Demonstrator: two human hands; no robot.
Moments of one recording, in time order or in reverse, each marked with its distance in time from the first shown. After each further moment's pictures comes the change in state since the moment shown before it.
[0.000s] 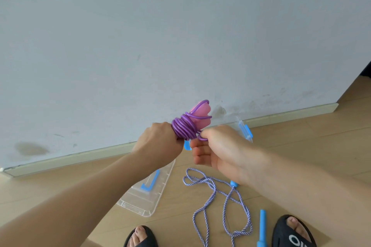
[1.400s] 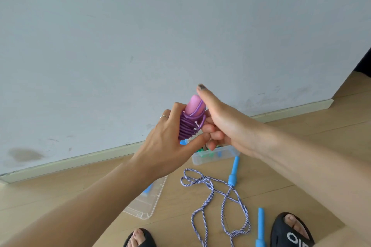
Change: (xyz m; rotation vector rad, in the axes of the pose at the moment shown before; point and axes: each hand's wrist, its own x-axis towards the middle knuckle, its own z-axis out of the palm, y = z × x) left_hand -0.020 0.023 -0.007 -0.422 0.153 0.309; right_hand -0.001 -0.045 -0.019 -0.522 -0.077 -0.179
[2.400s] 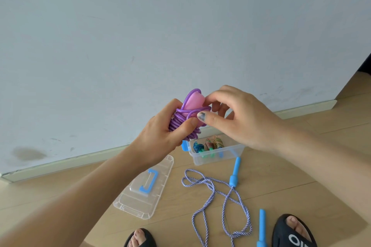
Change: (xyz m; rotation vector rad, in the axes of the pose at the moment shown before) left_hand 0.011 0.001 -0.020 -0.418 -0.133 -0.093; right_hand -0.012 0.011 -0.036 -0.637 0.248 -0.598
